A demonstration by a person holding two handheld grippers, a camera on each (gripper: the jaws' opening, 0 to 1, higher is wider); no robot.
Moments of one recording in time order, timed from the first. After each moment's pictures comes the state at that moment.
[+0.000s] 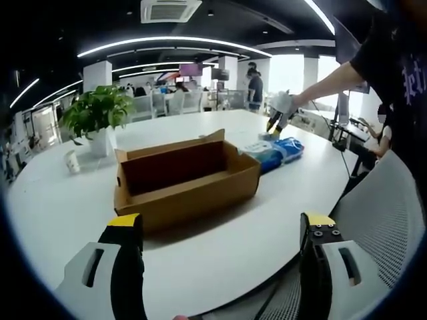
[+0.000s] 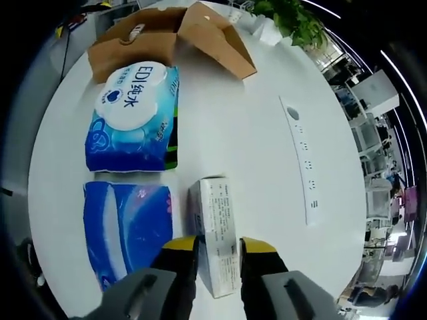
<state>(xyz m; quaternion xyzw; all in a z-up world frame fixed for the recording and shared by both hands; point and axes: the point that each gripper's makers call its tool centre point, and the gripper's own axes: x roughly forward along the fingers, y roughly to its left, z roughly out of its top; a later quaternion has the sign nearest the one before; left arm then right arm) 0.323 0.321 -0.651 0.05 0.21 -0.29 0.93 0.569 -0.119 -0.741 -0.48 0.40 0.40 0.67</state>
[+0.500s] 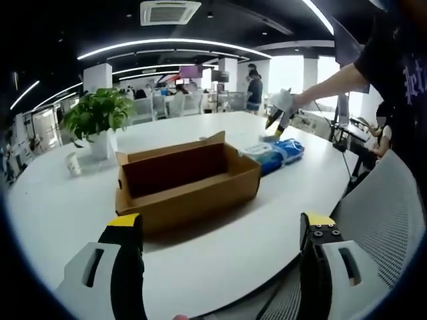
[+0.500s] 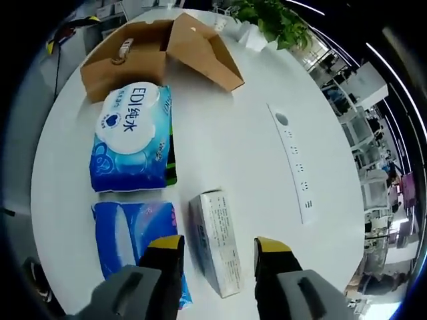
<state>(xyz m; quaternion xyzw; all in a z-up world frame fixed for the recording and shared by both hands) 0.323 0.321 -0.648 0.05 0.20 -0.29 0.93 0.561 -0.108 -0.723 -0.45 0.39 0.39 0.70</state>
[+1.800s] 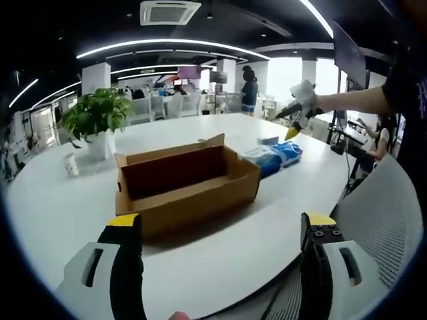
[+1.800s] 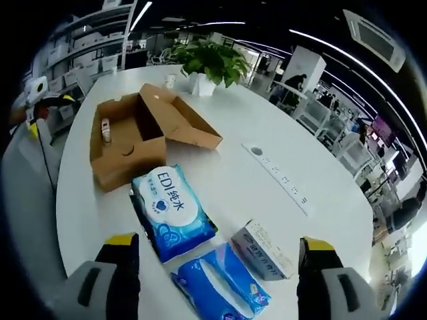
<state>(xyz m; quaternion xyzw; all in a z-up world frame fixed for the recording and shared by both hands) 0.329 0.325 -0.642 0.04 0.20 -0.30 0.93 0.494 -0.049 -0.664 -0.25 0.34 0.31 0.86</state>
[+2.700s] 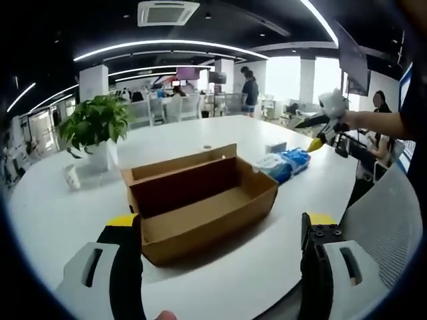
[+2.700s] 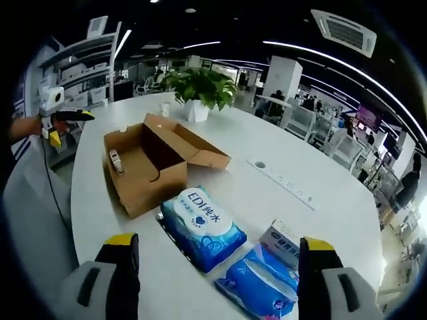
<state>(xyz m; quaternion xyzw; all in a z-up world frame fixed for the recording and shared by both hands) 0.378 0.338 -0.621 0.05 0.20 -0.31 0.93 0.443 -0.021 -0.652 -0.18 0.29 0.29 0.89</state>
